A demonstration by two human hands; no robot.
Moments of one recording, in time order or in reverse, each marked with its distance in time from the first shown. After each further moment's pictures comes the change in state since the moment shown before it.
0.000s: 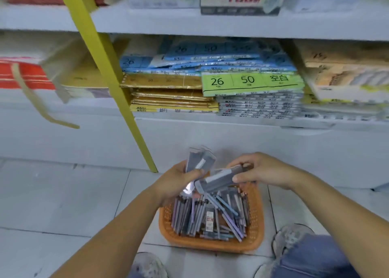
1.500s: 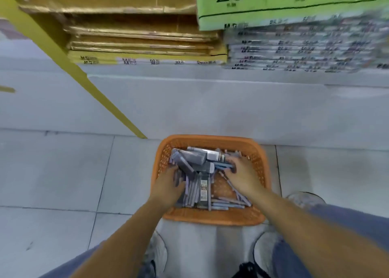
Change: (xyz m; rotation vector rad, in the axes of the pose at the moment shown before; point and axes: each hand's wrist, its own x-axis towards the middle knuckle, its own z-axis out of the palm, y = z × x) left_hand 0.053 -0.154 -0.012 0.731 0.253 -0.194; right_hand 0.113 0.180 0.107 -0.265 0.295 0.266
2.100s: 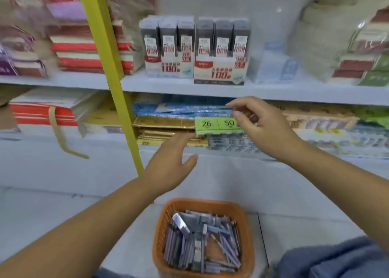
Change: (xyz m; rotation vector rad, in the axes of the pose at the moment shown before) left_hand -0.141 0.195 -0.204 0.173 0.513 0.711; right_hand -0.191 -0.214 -0.295 0.102 0.661 -0.937
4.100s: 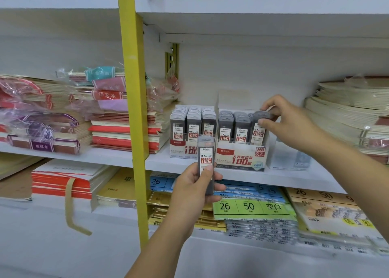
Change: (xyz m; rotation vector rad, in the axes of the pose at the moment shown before) left_hand 0.068 0.042 -0.059 -1.152 0.260 -0.182; right_hand 0.156 -0.013 -0.069 -0.315 0.103 0.028
